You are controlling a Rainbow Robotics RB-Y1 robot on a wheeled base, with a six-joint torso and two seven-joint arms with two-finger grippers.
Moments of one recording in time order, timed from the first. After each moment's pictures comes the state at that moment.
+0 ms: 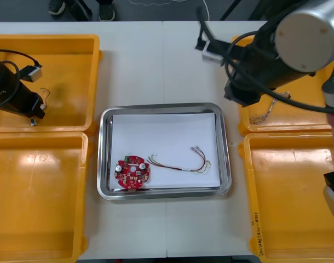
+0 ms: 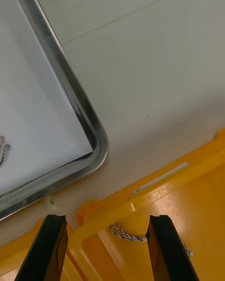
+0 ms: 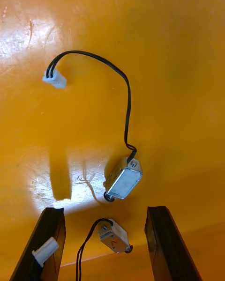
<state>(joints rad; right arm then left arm) -0.79 -0.44 0.15 -1.98 -0.58 1.92 2.08 -0.81 0.67 0.06 -0.99 0.60 1.56 -1.98</state>
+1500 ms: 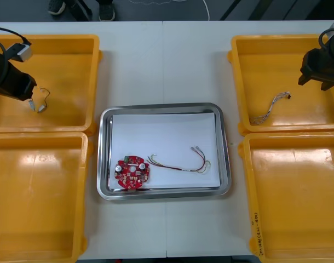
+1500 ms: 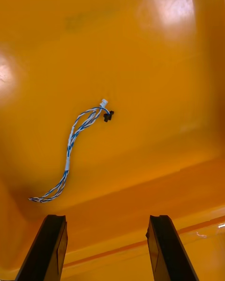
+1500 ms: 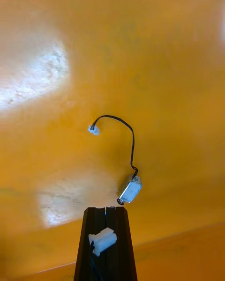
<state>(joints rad) -0.89 -0.54 -0.22 -1.35 -0.38 1.92 1.29 -0.81 0.67 0.17 -1.13 0.58 1.58 -1.98</state>
